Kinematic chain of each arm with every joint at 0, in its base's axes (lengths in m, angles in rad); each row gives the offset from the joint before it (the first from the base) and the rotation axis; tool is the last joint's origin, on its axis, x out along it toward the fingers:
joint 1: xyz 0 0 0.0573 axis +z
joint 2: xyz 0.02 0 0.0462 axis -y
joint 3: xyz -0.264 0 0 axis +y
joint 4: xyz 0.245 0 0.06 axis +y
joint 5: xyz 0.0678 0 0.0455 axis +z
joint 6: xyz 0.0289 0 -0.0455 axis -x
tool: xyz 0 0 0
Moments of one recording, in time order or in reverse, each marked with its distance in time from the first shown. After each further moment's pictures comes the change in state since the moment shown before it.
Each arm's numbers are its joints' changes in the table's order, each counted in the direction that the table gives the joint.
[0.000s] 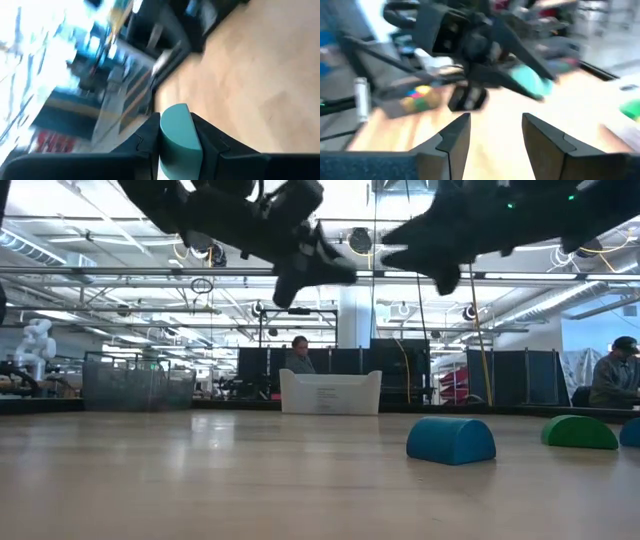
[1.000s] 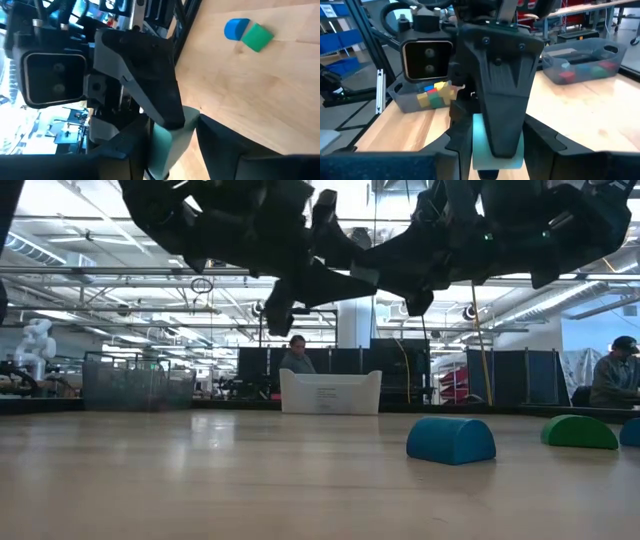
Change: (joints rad) left arm 0.005 -0.106 0.017 -0.116 -0.382 -0.303; right arm -0.016 -0.264 0.003 -0.326 0.135 0.057
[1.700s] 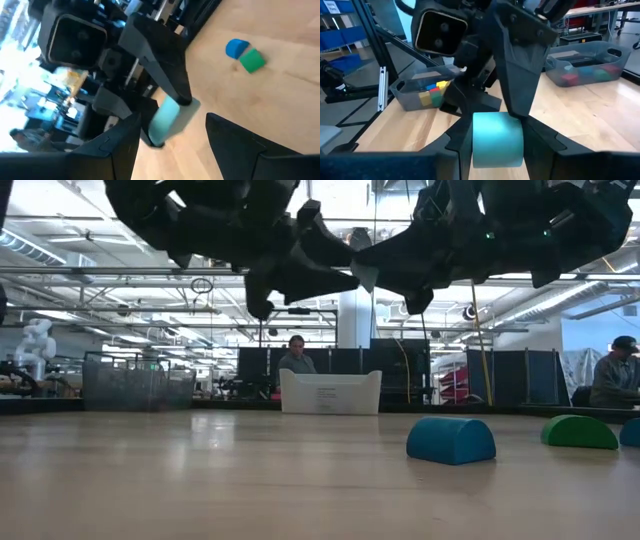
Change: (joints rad) left arm 0.002 0.084 0.068 0.011 -0.007 0.259; right arm 0.002 0.001 -0.001 0.013 0.004 0.019
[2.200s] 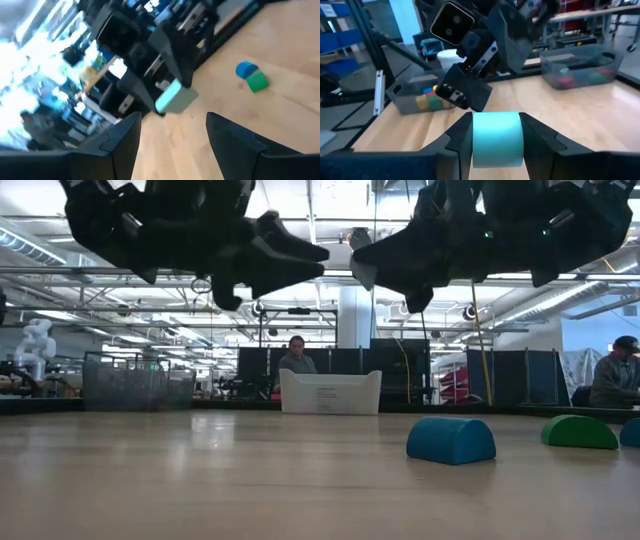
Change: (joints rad) left arm 0.008 0.100 0.227 -0.277 0.002 0.179; right arm 0.000 0.001 0.000 -0.018 -0.021 0.000
